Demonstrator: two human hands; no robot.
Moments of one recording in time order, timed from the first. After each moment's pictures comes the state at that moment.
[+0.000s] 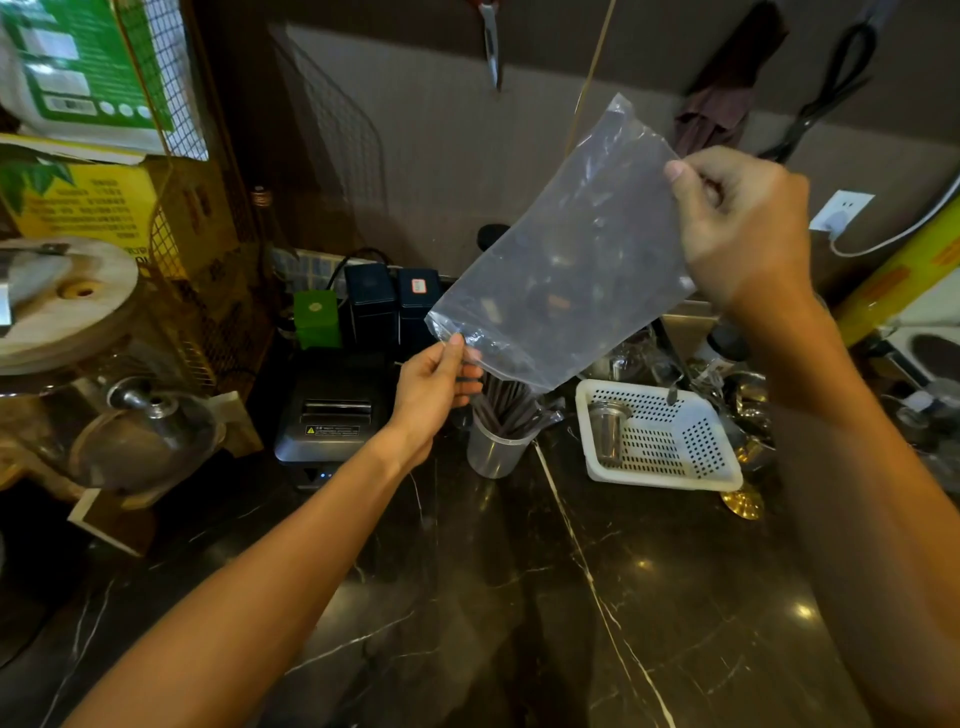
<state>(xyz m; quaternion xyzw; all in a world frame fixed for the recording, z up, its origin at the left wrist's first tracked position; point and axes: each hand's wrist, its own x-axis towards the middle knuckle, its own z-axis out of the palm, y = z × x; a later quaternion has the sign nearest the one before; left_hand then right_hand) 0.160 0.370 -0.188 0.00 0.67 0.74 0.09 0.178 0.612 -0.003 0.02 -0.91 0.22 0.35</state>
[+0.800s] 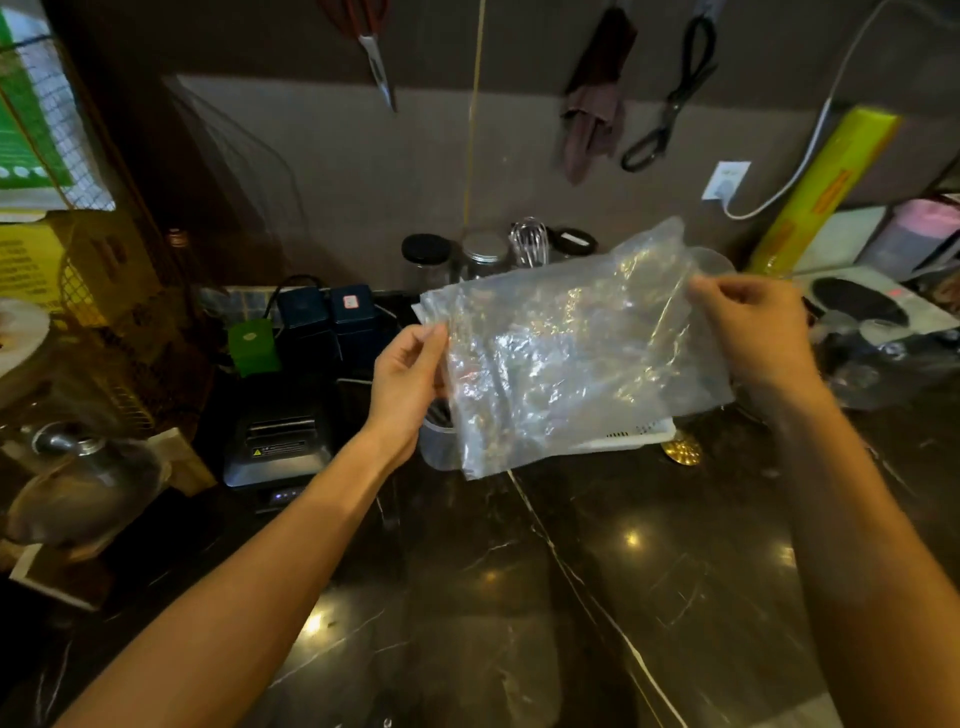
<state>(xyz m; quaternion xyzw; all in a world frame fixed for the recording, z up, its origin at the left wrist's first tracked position) 0.201 0.416 -0.155 0.09 0.61 0.78 0.08 0.305 0.720 -0.066 -0.18 -0.85 0.41 0.27</state>
